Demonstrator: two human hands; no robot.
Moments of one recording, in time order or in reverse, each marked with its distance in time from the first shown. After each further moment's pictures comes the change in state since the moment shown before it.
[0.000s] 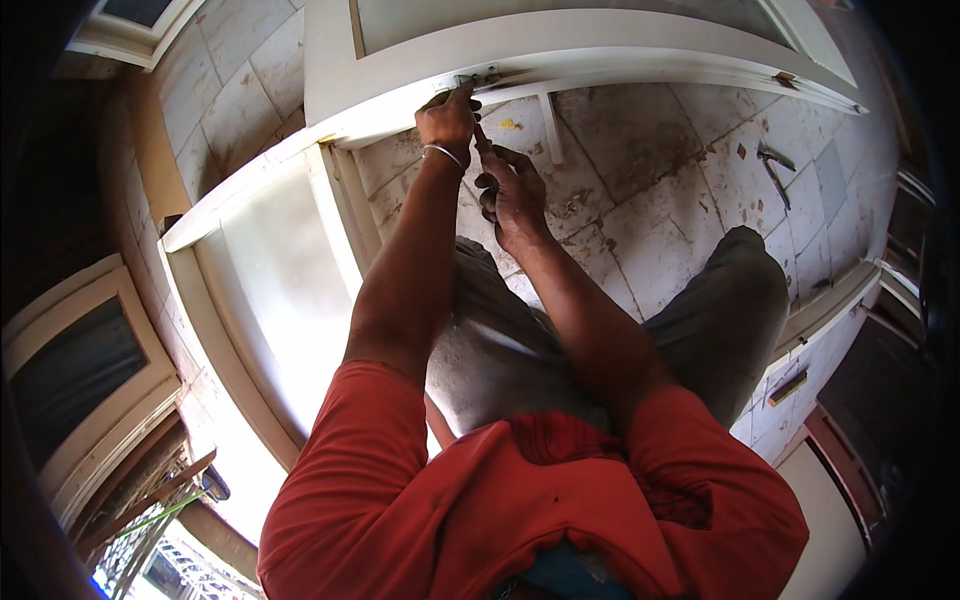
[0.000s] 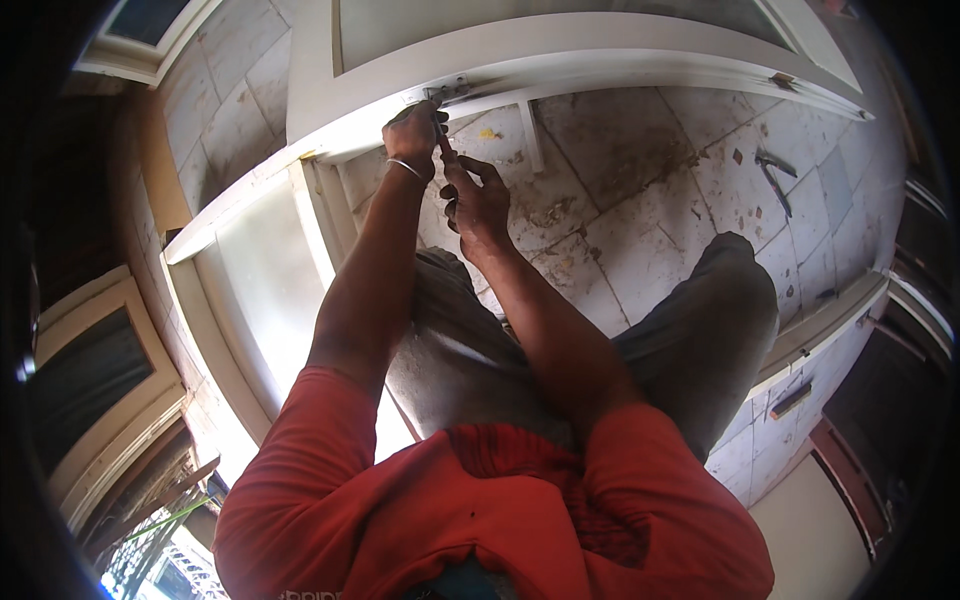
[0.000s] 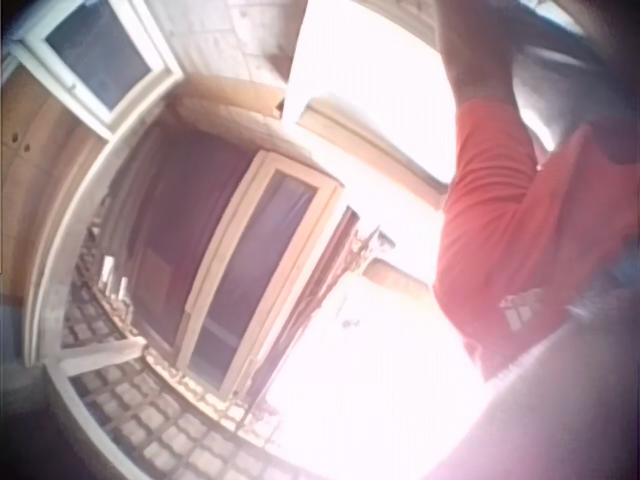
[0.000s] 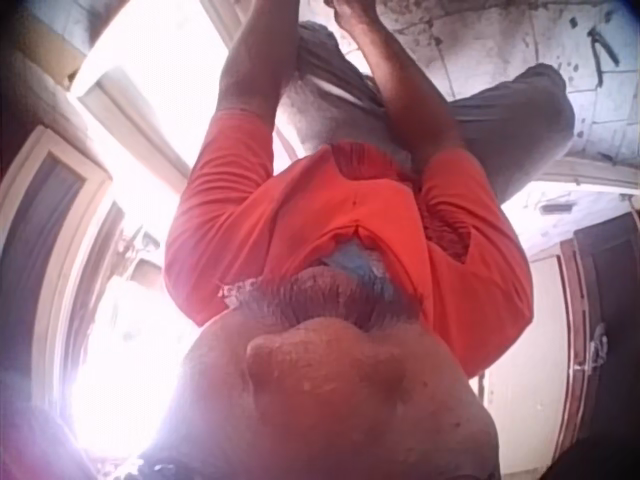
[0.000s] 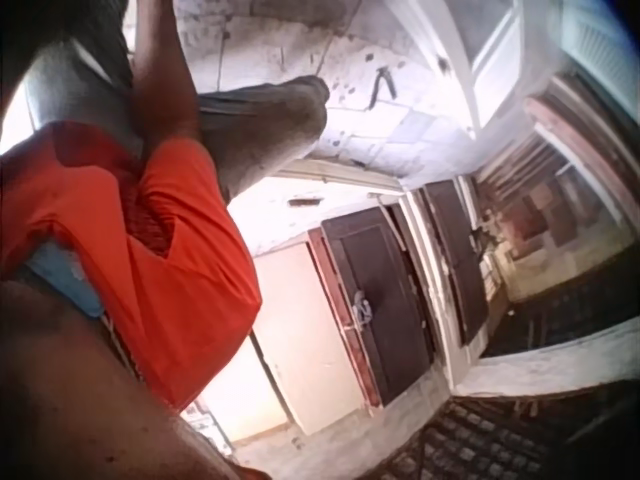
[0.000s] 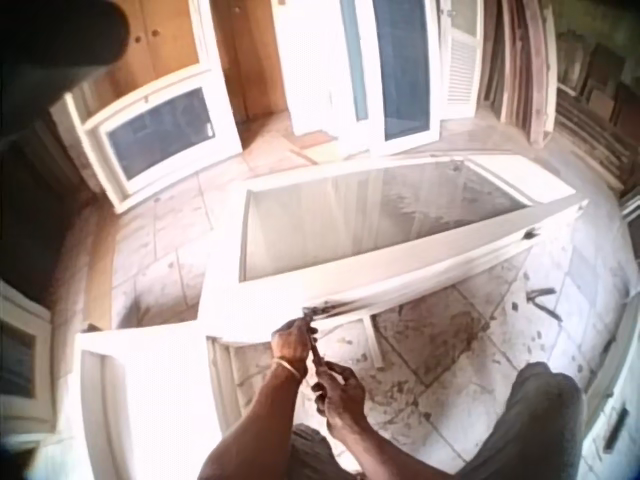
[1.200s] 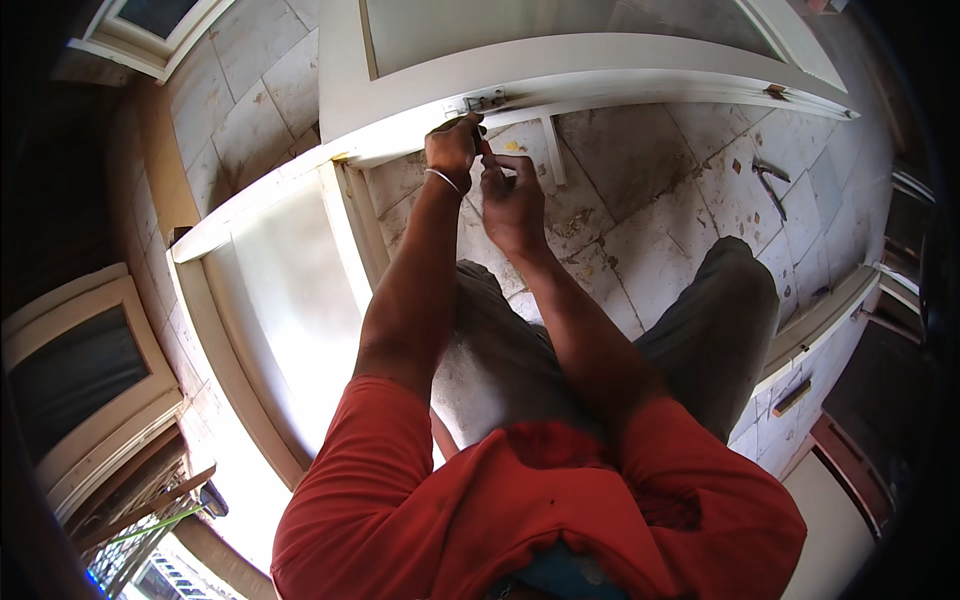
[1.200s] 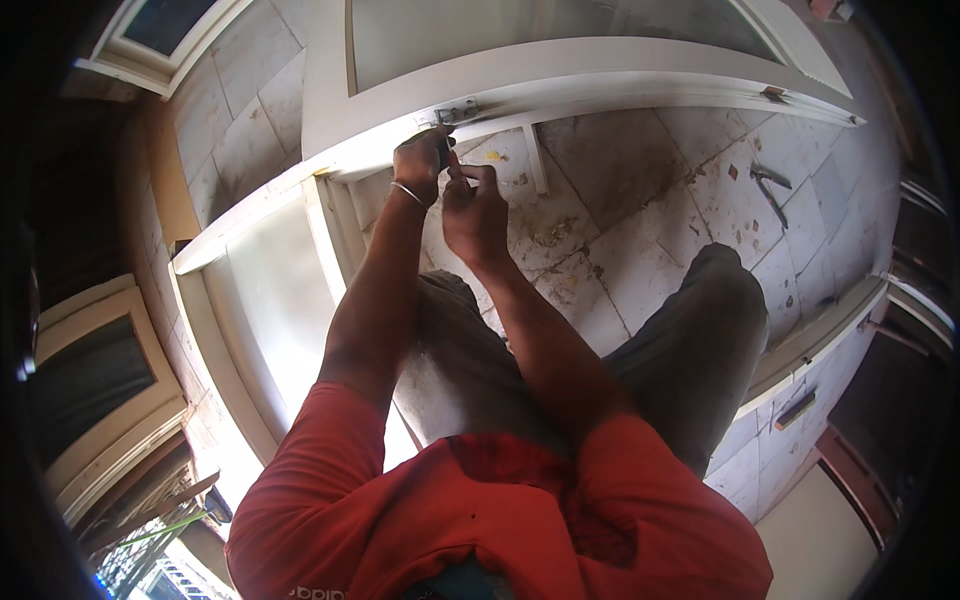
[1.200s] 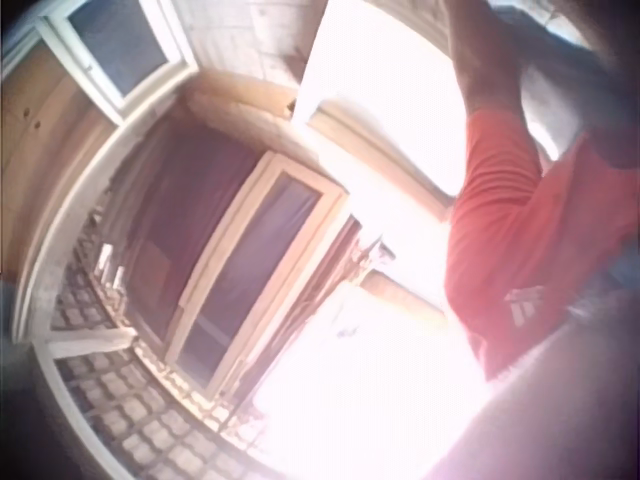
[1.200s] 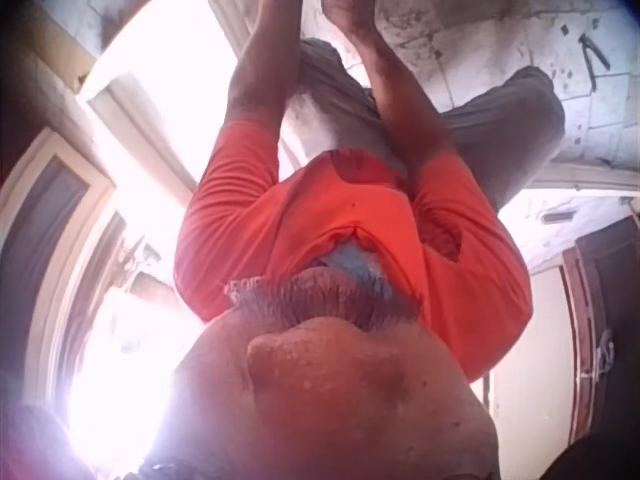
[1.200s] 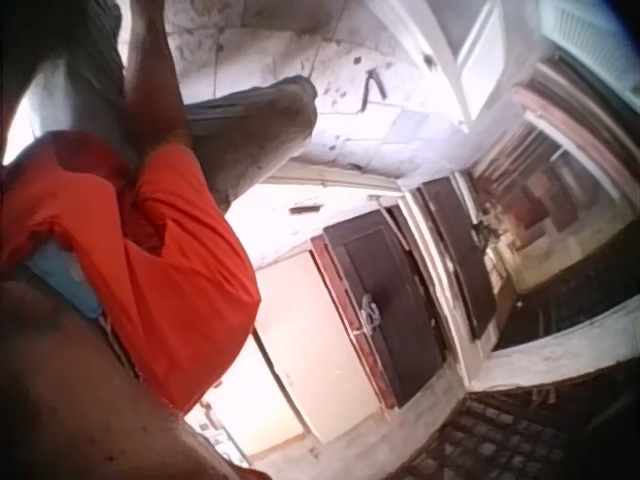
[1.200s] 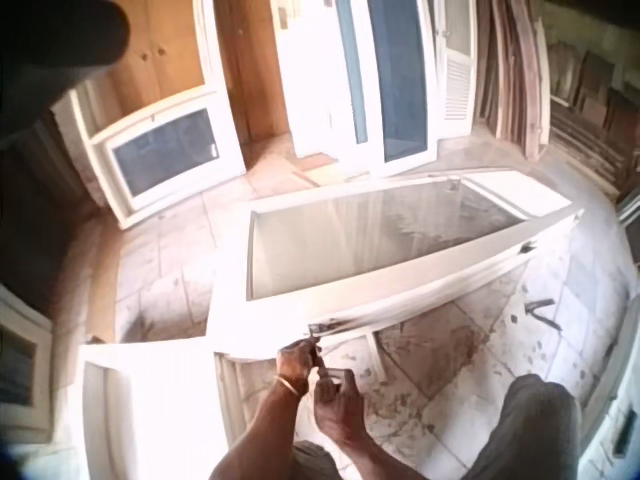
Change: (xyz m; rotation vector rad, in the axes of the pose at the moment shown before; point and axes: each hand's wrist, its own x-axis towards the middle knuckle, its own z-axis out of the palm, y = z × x) left_hand -0.003 -0.003 -0.015 0.127 -0.211 0.037; right_hand 0.000 0.002 0.010 -0.761 0.090 -0.672
